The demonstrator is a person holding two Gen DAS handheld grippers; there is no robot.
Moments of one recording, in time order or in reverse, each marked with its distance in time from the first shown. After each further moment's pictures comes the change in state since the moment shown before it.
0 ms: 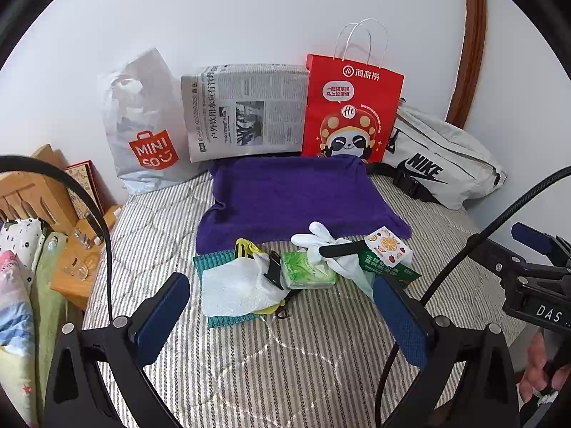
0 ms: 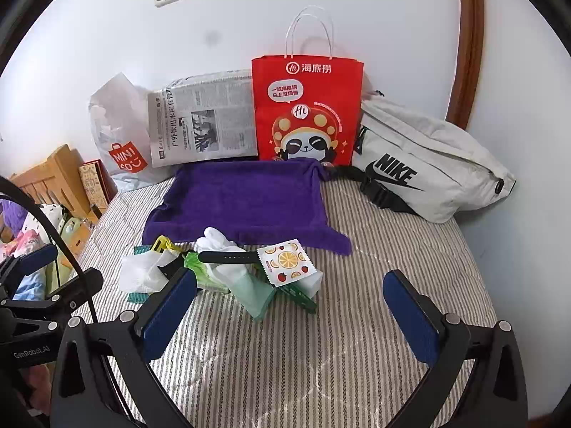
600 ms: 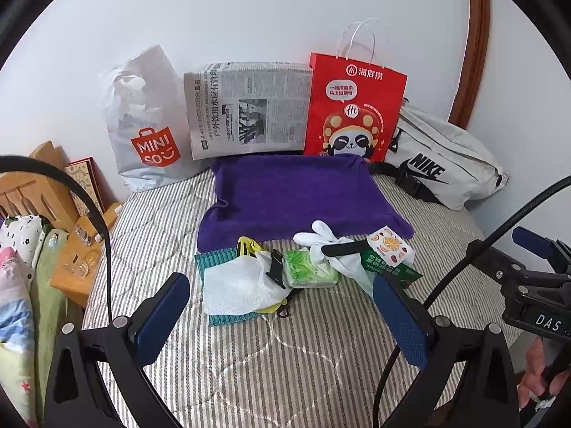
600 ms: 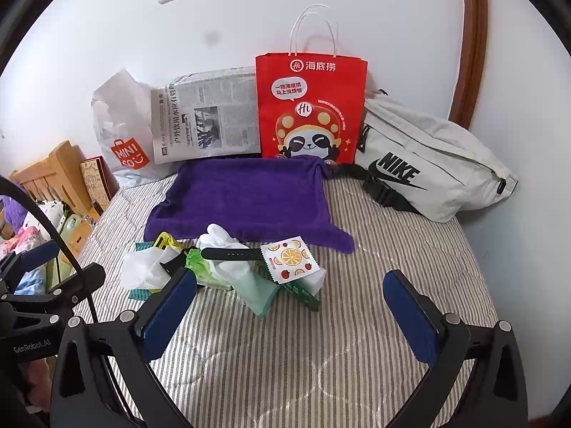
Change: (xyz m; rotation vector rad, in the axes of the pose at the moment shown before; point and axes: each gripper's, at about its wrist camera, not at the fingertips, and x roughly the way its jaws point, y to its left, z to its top) left arm 0.001 0.004 -0.003 -0.007 -0.003 0.007; right arm 0.002 0.005 -0.003 -0.006 0.006 0.004
